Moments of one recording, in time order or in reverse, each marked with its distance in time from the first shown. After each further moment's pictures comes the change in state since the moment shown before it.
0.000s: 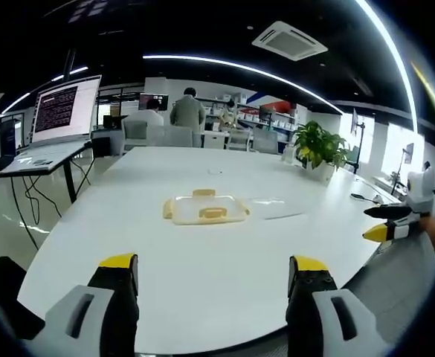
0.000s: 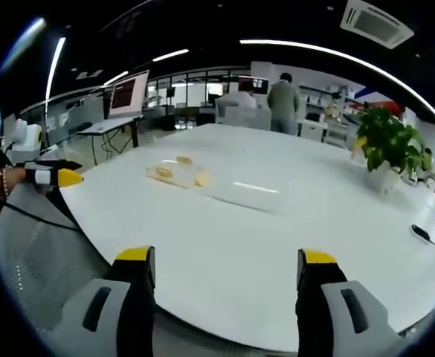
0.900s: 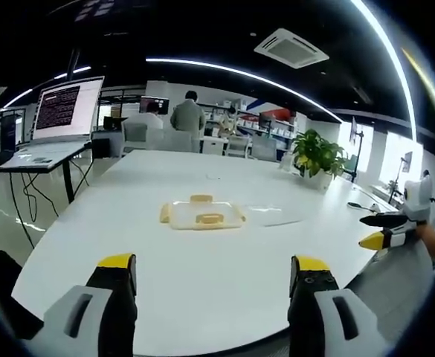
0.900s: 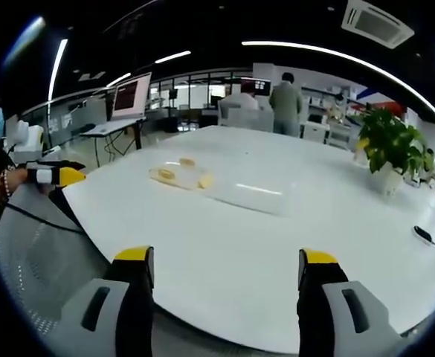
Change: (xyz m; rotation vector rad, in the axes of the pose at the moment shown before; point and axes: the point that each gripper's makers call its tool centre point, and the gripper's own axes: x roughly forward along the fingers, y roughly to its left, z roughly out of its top) left arm -0.002 -0.004 0.005 -0.031 -0.036 -0.020; right arm -0.002 0.003 0.002 -0.003 -0.018 0.017
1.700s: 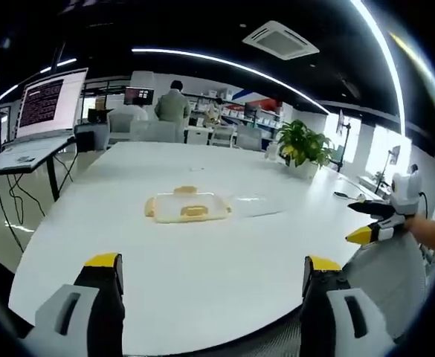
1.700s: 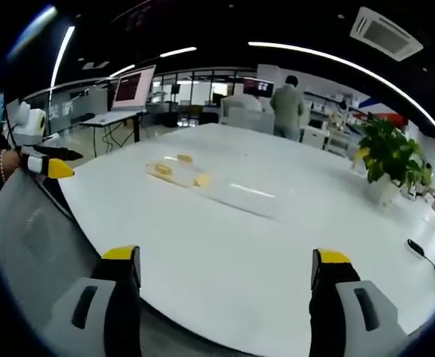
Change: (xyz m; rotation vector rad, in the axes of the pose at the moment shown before) left arm 0.010 -0.007 0.000 0.047 0.066 -0.112; right arm 0.004 -0.005 0.004 -0.079 0.009 -0.026
